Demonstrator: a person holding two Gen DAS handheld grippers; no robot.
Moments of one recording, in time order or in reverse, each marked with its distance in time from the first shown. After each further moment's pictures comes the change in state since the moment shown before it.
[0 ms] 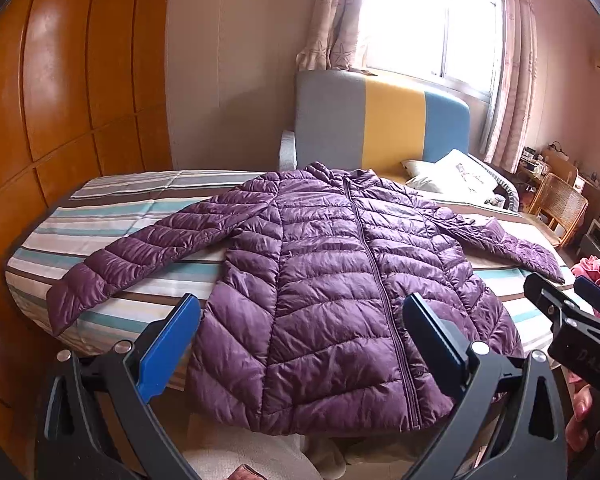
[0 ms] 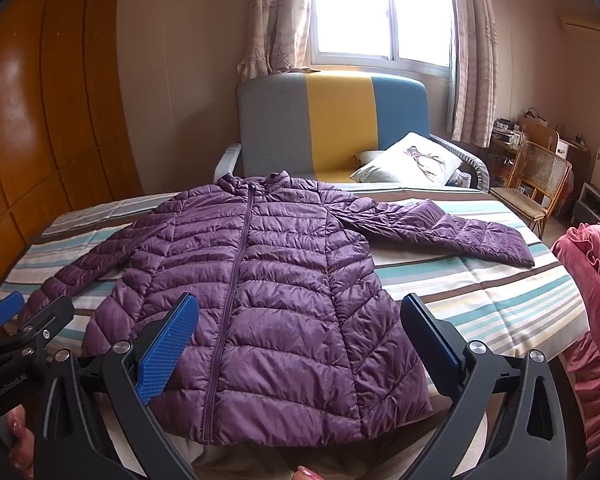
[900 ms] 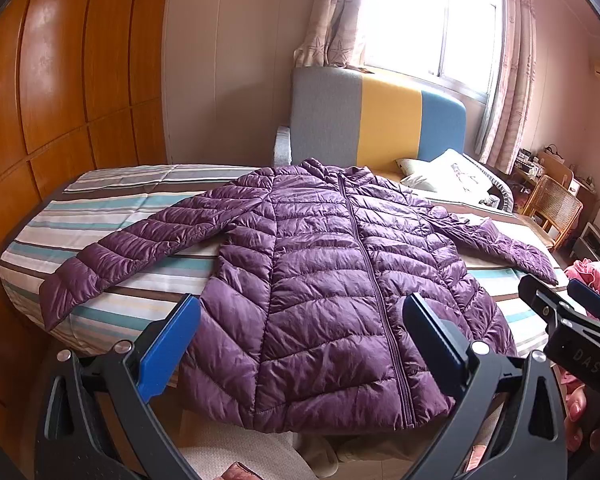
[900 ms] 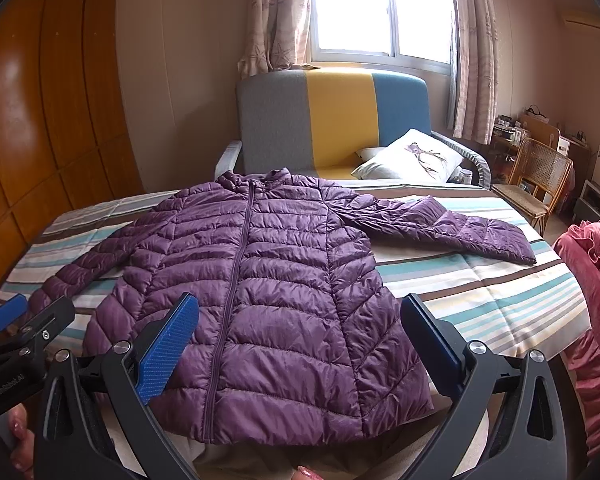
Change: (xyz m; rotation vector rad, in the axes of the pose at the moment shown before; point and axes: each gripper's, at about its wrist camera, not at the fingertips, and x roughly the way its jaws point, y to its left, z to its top) left arm 0.003 0.001 -0.003 -0.017 0.015 -0.024; right arm 0.004 0.000 -0.003 0.002 0.009 0.007
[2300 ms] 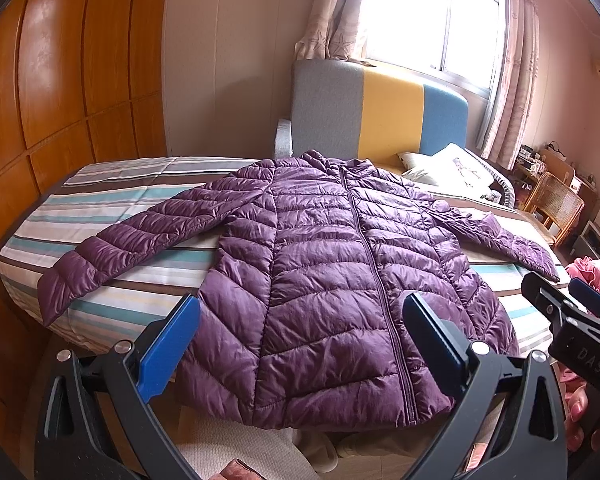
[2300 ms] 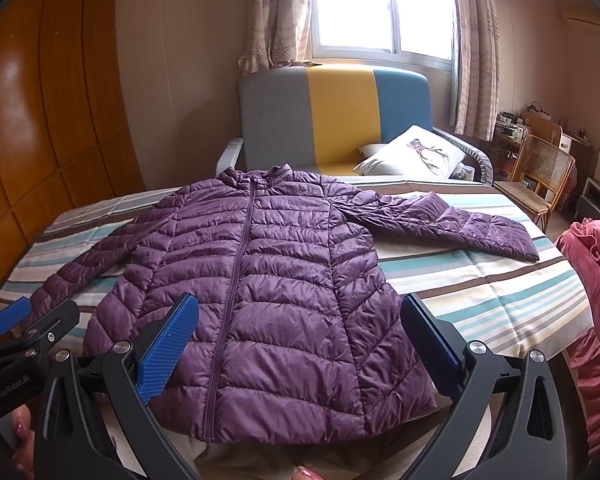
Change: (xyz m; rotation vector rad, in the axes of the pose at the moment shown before) left arm 0.006 0.002 -0.006 -0.004 0.023 0.002; right arm 0.002 0.000 0.000 0.002 0.015 0.004
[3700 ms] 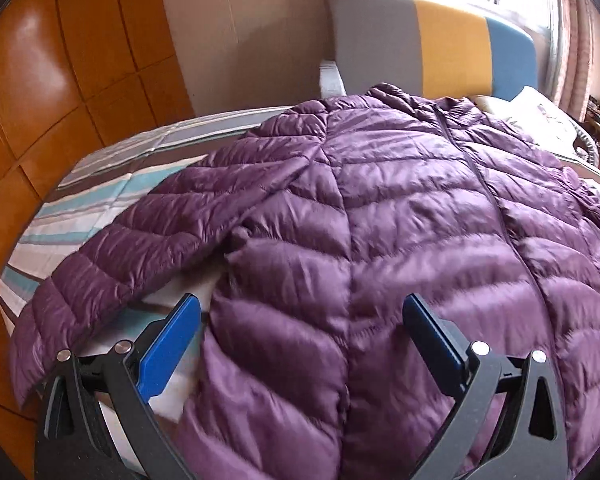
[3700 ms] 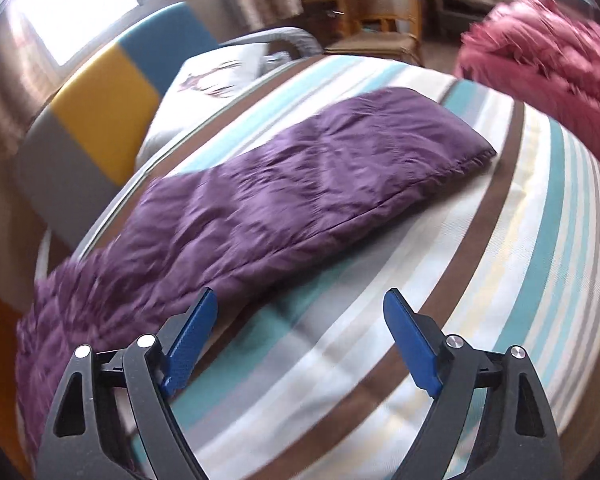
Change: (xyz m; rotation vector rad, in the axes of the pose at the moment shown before) left arm 0.255 0.027 0.054 0.071 0.189 0.223; right arm 0.262 -0.322 0.024 0.754 0.218 -0.345
